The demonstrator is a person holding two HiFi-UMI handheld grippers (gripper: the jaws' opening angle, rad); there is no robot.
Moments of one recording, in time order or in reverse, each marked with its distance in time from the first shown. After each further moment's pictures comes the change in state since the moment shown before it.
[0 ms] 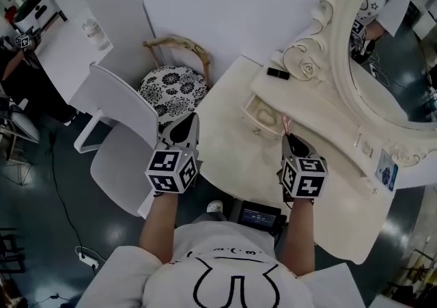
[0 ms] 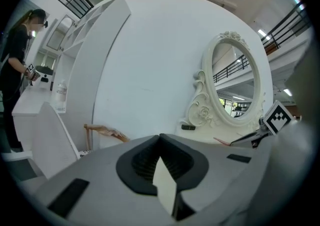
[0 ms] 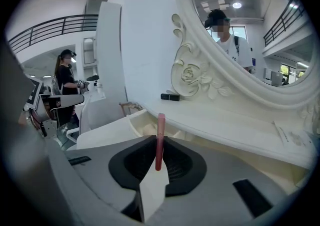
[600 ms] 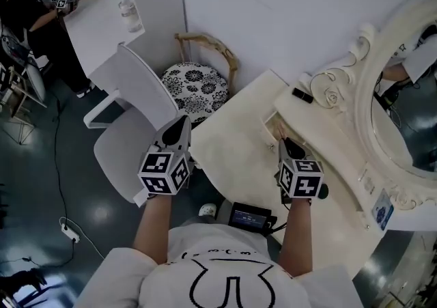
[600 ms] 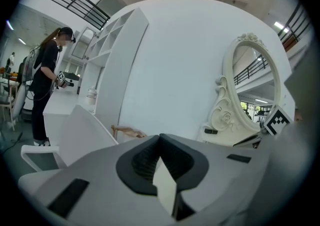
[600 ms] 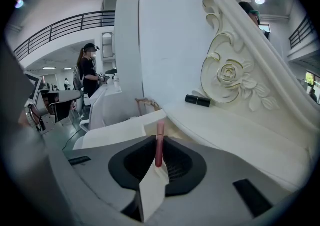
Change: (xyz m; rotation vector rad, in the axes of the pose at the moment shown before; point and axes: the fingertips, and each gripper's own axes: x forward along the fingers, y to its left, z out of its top) left arm -0.048 0.064 0.003 -0.066 -0.056 0.225; right arm 0.050 0.048 0.019 -0.137 0.043 0.181
